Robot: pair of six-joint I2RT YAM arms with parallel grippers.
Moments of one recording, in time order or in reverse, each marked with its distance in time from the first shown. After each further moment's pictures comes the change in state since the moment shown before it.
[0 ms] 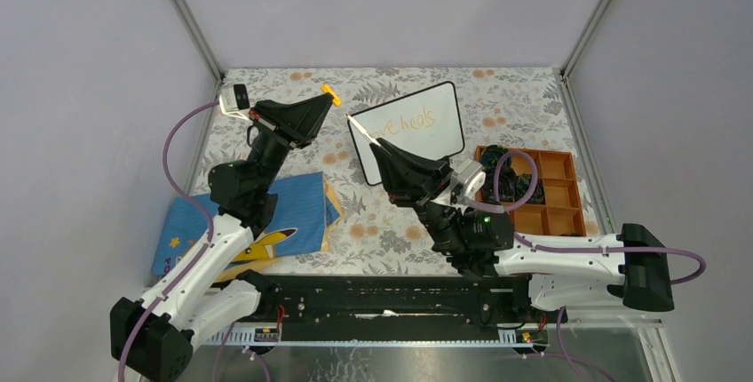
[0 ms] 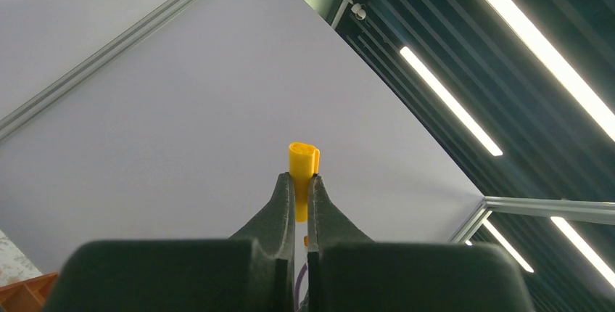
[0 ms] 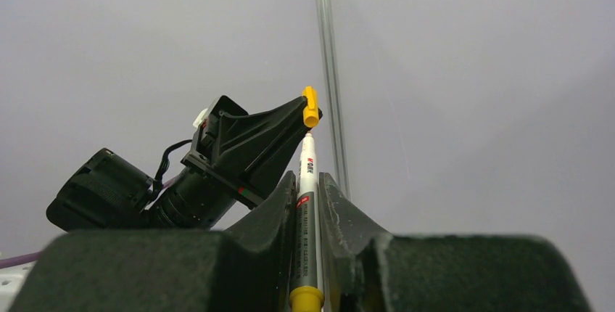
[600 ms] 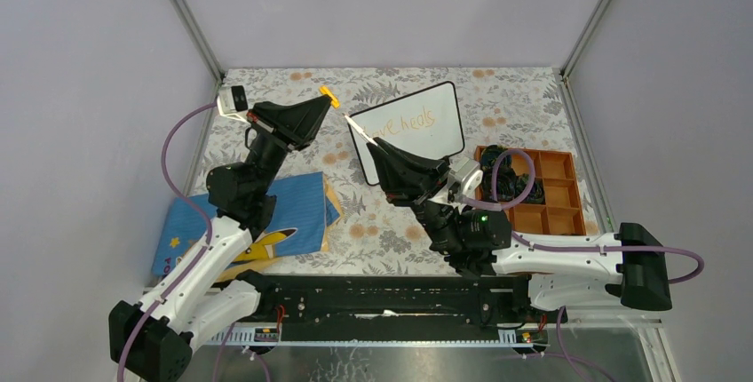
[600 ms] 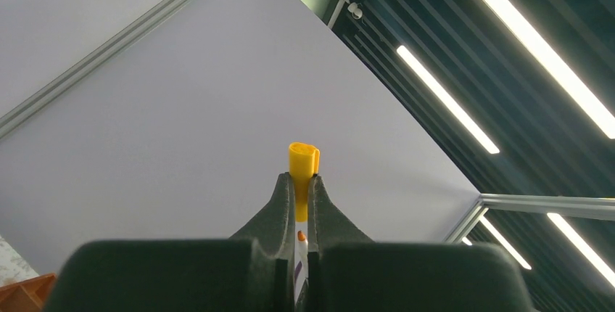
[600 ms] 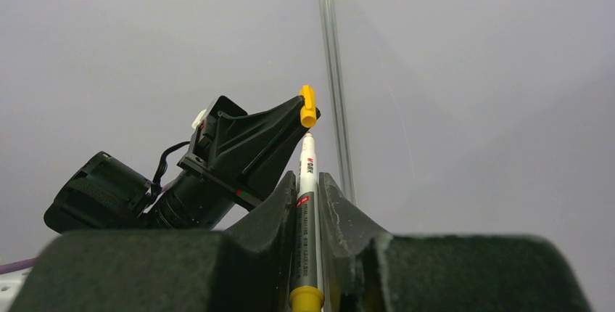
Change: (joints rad) left arm 0.000 -0.017 -0.009 0.000 0.004 -0.002; right arm 0.000 0.019 0.016 -0.005 -0.002 0.016
